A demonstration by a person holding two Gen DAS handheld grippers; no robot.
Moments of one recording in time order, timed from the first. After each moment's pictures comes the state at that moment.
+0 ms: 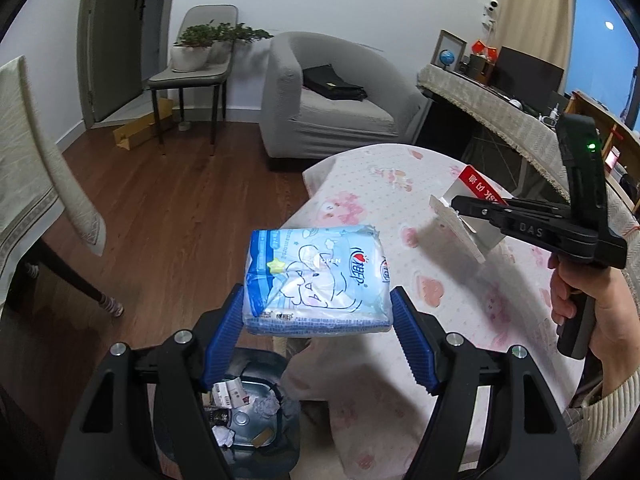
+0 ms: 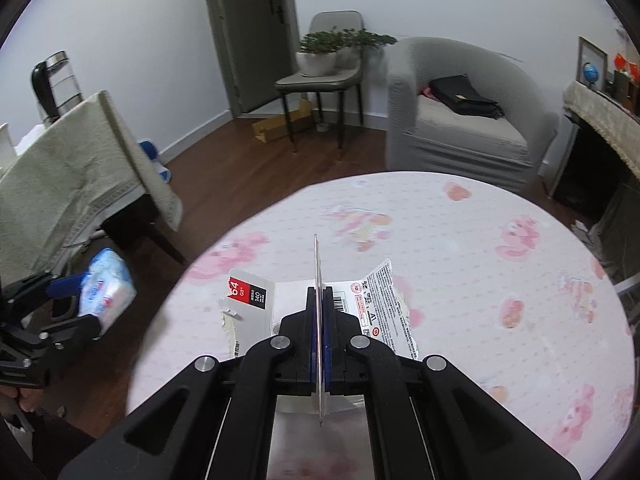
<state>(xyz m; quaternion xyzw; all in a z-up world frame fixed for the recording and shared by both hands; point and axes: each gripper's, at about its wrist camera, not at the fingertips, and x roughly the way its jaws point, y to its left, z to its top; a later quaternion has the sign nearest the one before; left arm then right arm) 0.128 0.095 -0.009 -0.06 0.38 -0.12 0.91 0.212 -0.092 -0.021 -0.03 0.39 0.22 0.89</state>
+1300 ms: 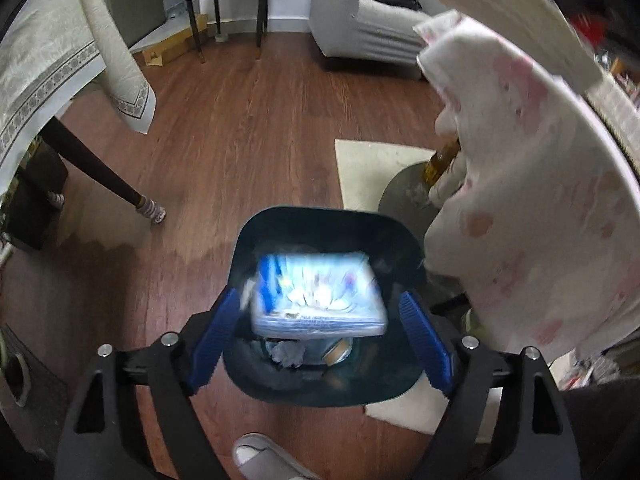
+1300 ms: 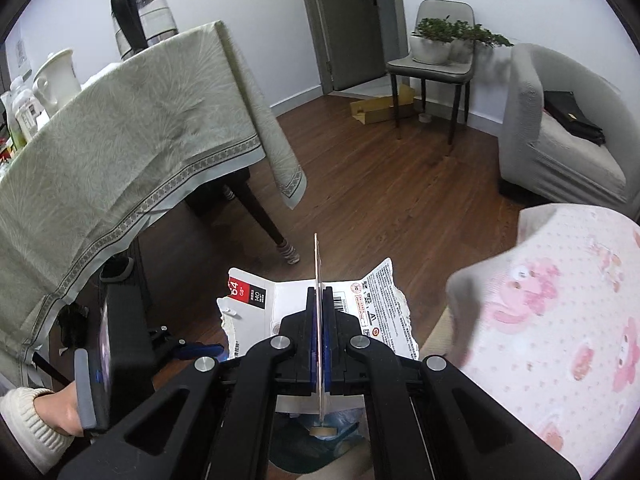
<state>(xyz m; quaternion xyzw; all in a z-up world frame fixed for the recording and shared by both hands) 0.100 0.200 -0.149 -0.01 0.52 -0.08 0.85 0.182 0.108 -0.048 -0.07 0.40 0.35 0.84</state>
